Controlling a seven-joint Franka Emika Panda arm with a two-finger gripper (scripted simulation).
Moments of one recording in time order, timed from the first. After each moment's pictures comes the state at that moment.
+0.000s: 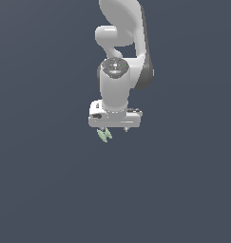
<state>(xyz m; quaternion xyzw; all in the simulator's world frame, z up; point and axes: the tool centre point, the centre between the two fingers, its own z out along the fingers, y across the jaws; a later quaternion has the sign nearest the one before) -0.005 -0.003 0.164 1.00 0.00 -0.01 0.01</state>
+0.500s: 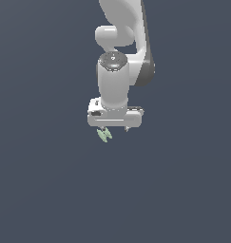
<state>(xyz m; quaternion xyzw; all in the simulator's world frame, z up) 0.005 -0.001 0.181 1.00 -0.02 0.01 -0.01</state>
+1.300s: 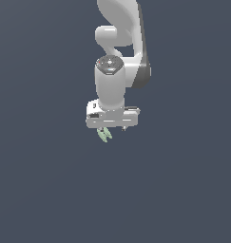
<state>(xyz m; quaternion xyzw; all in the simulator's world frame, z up) -0.002 -0.010 0.168 1.00 0.03 0.01 0.00</state>
